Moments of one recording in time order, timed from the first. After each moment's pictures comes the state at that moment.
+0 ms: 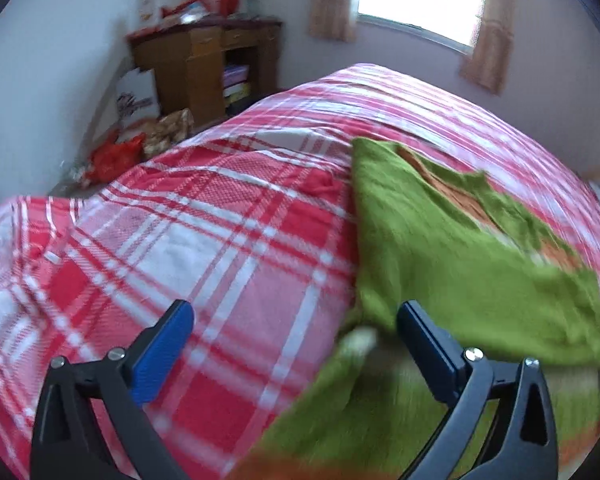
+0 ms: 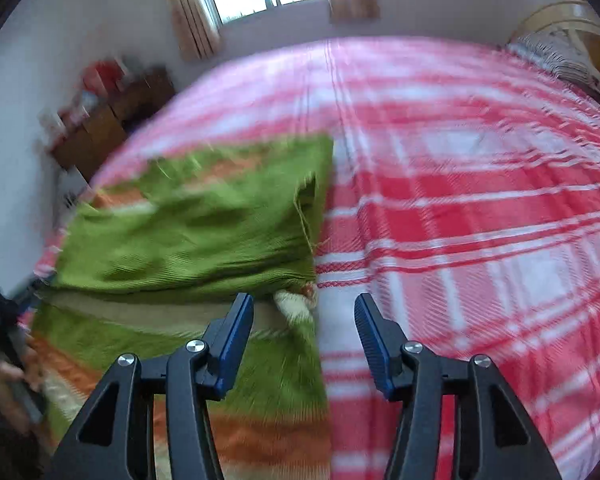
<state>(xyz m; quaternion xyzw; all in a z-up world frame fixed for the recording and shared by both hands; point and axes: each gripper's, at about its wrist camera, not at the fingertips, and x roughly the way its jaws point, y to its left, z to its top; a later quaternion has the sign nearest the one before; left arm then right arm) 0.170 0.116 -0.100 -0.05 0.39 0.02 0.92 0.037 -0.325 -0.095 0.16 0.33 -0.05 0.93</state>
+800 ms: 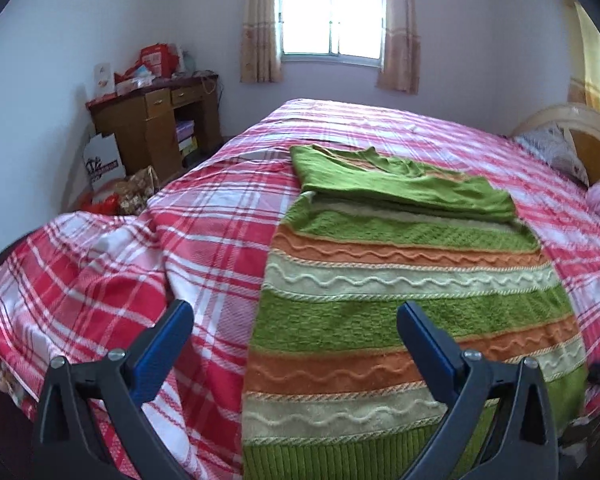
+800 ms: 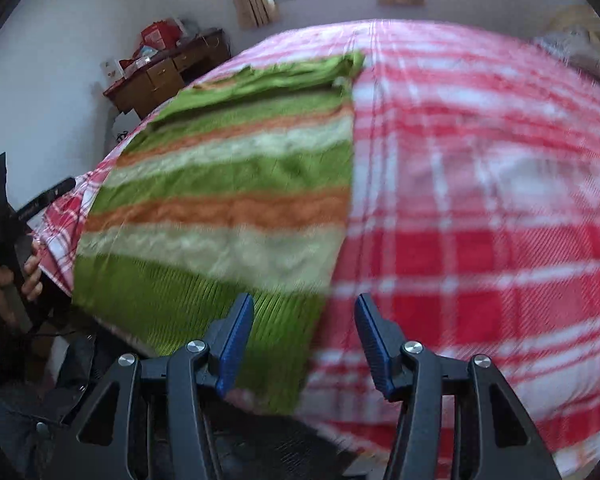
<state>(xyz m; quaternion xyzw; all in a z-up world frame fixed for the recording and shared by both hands) -0.023 0.148 -0.060 0.00 0.31 -0.09 0.95 -0.197 -0.254 -0.154 0.14 0.40 0.03 0.90</state>
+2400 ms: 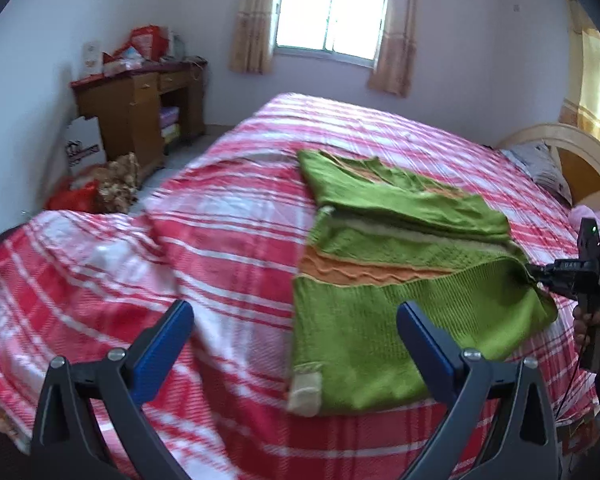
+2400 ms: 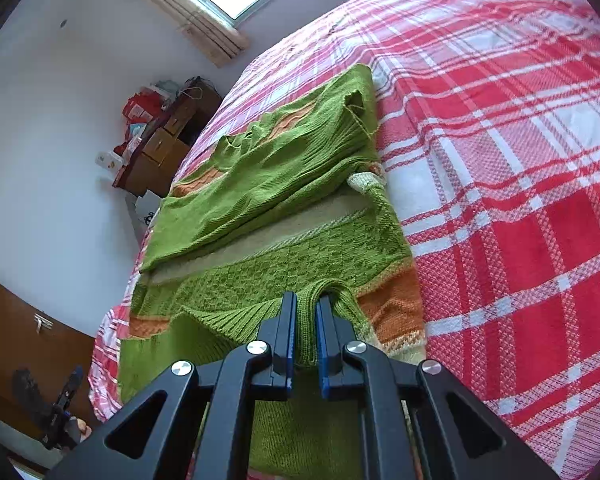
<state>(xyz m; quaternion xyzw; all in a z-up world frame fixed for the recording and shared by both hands) 0.017 0.185 -0.060 -0.02 0.34 -0.14 0.93 0.011 -0.309 -0.126 0.32 0.37 0.06 0.87</state>
